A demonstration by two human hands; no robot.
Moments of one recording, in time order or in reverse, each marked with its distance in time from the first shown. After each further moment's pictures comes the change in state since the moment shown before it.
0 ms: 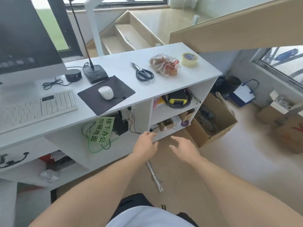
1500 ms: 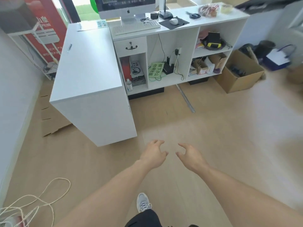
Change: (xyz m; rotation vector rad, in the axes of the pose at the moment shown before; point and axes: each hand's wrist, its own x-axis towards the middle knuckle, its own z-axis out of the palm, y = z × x) left_hand -0.969 -0.195 0.169 0.000 -0.058 -0.188; right_hand -0.874 0.019 0.408 0.039 -0.155 -0.140
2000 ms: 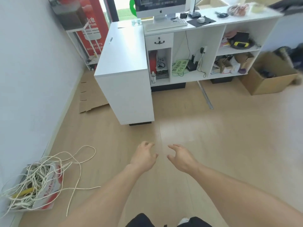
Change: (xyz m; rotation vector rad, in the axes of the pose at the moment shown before) left_hand -0.235 -0.016 0.070 0.005 0.183 -0.224; right_hand -0.187 0.011 0.060 -0.091 -0.205 -0.276
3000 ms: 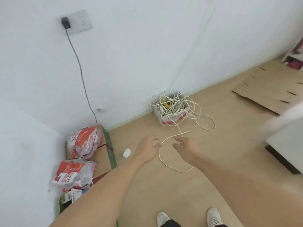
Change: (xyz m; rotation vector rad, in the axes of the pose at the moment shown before) left_hand -0.430 -0.427 -0.035 -0.540 0.660 -0.892; right_hand -0.135 -0.423 0.394 -0.245 -0.620 -0.714
